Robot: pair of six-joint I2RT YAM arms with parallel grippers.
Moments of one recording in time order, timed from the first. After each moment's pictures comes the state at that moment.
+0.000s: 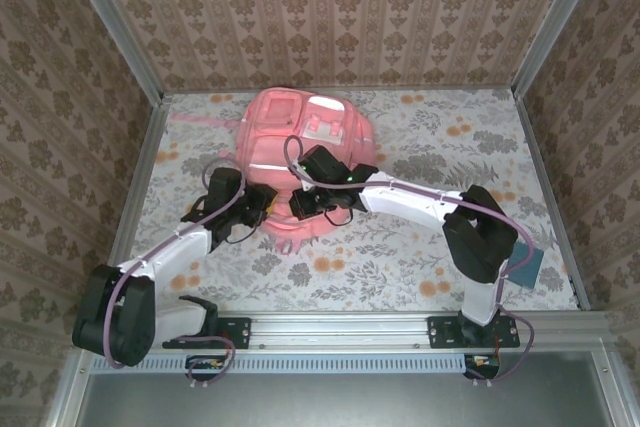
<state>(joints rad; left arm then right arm) -0.37 1.21 0.55 -0.03 0.30 -1.33 0.84 1.84 1.37 -0.43 -0.24 0.49</state>
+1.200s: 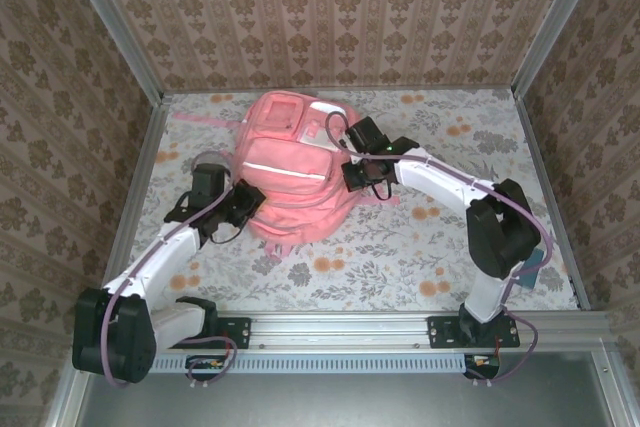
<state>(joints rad) -0.26 1.11 0.63 -0.30 0.40 -1.03 0.55 1.79 1.39 -0.64 0.00 0.23</state>
